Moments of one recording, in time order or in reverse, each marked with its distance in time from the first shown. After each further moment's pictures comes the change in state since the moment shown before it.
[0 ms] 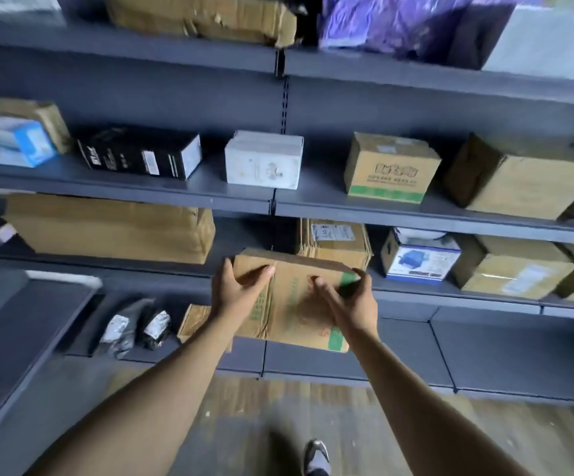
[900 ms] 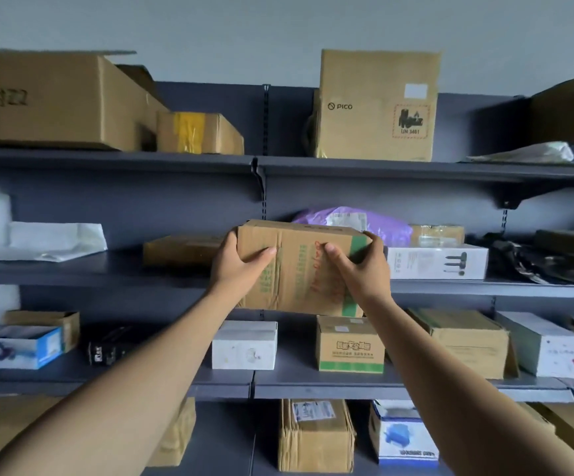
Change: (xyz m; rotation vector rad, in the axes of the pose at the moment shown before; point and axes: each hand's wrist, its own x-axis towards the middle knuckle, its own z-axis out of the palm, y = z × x) left_hand -0.005 0.357 -0.099 -0.177 0.125 0.712; right_hand 0.083 -0.319 -0.165 0.211 0.289 -0.608
